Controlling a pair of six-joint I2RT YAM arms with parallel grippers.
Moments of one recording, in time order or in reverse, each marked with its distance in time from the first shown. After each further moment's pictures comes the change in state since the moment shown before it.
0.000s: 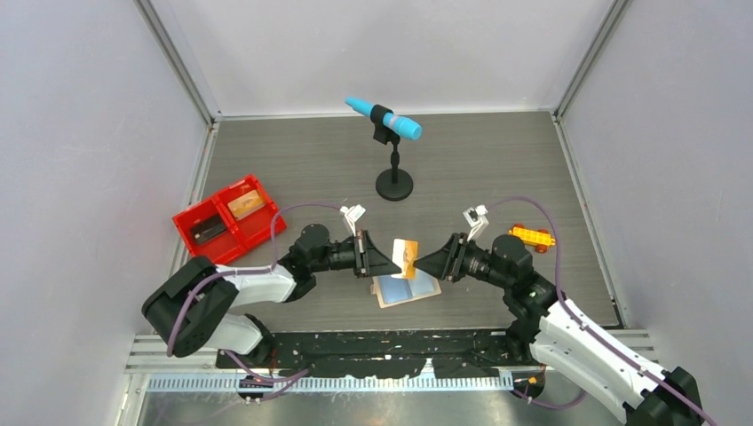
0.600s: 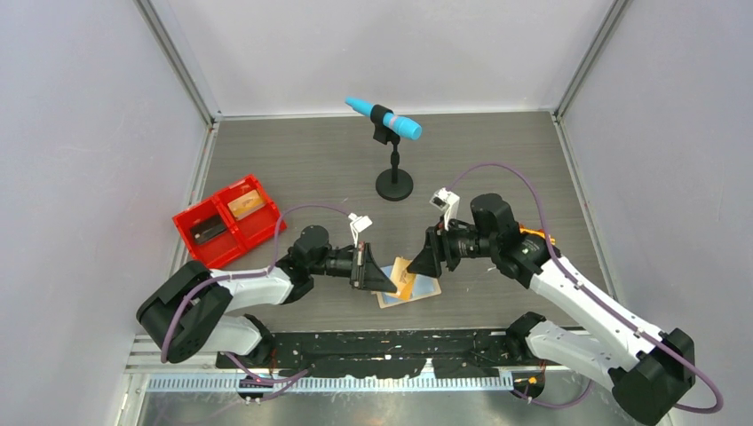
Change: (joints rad) left arm 0.000 -0.053 -0.015 -0.100 0.195 0.129; right arm -0.008 0.299 0.452 -0.490 -0.219 -0.550
